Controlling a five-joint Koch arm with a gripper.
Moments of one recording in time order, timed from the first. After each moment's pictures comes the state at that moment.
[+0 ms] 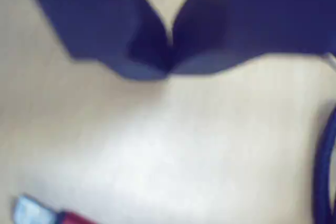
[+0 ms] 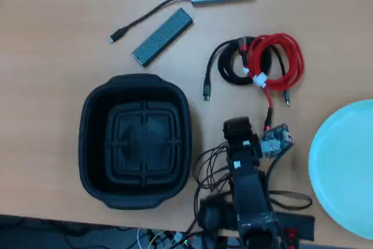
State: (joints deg) arm 73.2 130.7 166.0 26.9 -2.0
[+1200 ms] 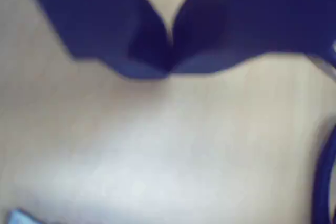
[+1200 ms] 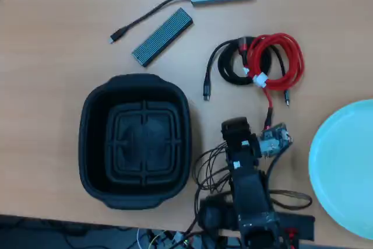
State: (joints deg) arm 72.9 130.7 166.0 26.9 -1.8
